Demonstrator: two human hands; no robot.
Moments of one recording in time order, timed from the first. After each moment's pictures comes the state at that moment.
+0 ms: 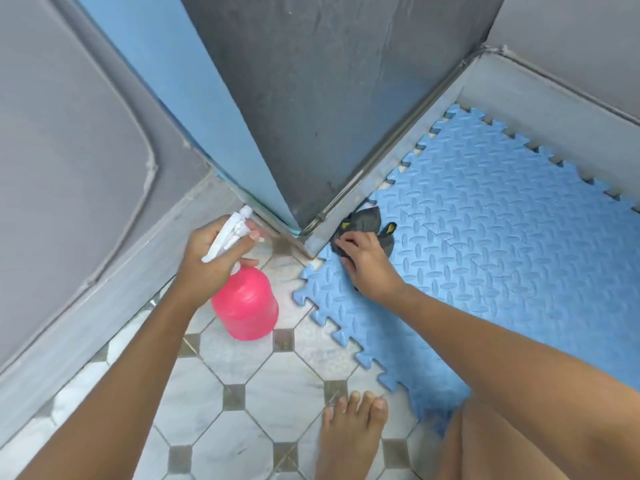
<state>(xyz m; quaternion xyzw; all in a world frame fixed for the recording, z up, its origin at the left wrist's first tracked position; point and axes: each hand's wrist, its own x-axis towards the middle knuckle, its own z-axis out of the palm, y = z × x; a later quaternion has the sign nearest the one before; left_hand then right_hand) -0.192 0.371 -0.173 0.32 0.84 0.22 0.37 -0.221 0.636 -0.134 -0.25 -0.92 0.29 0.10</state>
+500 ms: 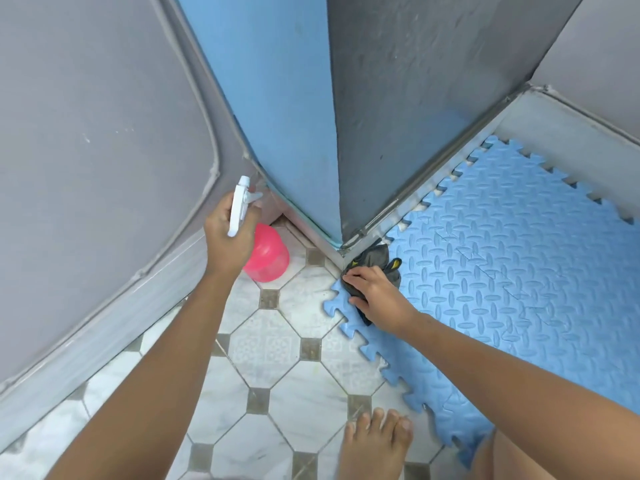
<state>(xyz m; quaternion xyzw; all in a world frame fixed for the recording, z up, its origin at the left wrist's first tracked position) -0.499 0.461 0.007 0.22 0.85 0.47 0.12 -0.238 0.600 -0.135 -0.17 -0.93 0.32 0.00</state>
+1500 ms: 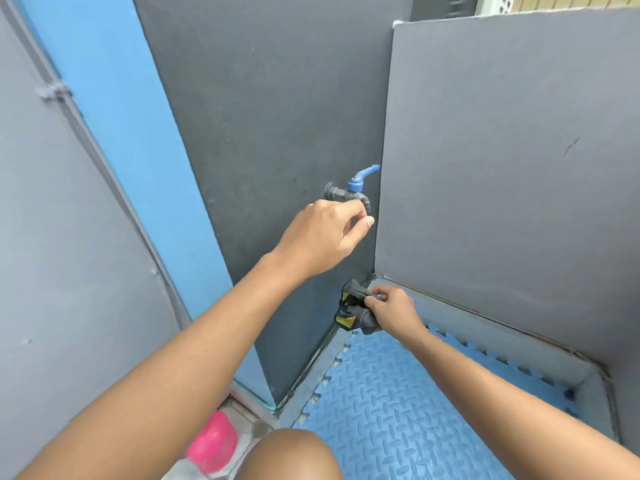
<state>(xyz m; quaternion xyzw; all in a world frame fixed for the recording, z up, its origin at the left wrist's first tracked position) -0.319 0.652 0.374 0.70 0.62 0.33 -0.08 -0.169 0.729 0.216 -0.52 -0.69 0.44 0.24</state>
